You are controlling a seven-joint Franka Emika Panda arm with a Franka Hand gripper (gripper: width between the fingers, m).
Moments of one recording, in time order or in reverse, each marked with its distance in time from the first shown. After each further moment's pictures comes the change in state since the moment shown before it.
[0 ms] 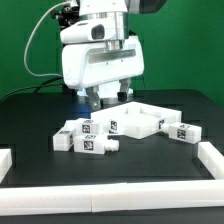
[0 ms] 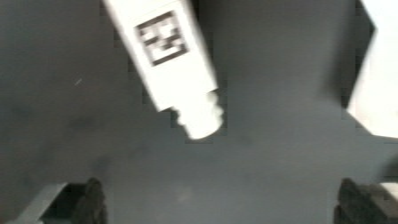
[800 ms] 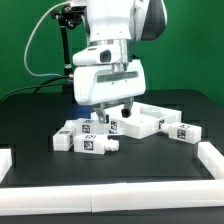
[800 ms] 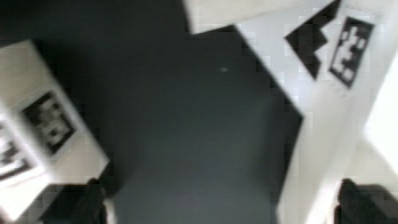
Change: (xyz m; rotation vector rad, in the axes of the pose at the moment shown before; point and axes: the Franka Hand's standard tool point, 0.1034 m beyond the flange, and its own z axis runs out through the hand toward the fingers) arm -0.031 -0.045 0.044 -0.045 0.027 0.010
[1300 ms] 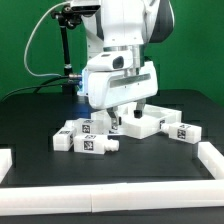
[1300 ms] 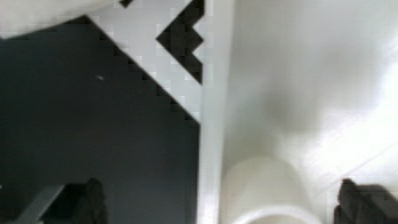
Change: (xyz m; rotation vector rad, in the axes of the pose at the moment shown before) arm 0.006 -0.031 0.007 0.038 -0.026 0.047
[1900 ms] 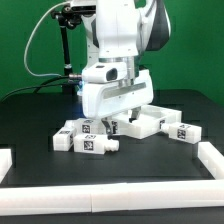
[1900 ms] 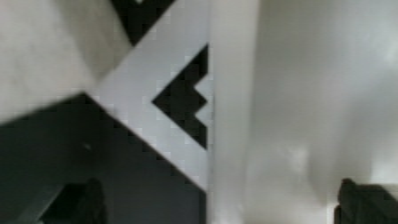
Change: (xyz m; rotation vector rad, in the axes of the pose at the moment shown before) arm -0.016 0.004 0.020 0.021 -0.022 0.030
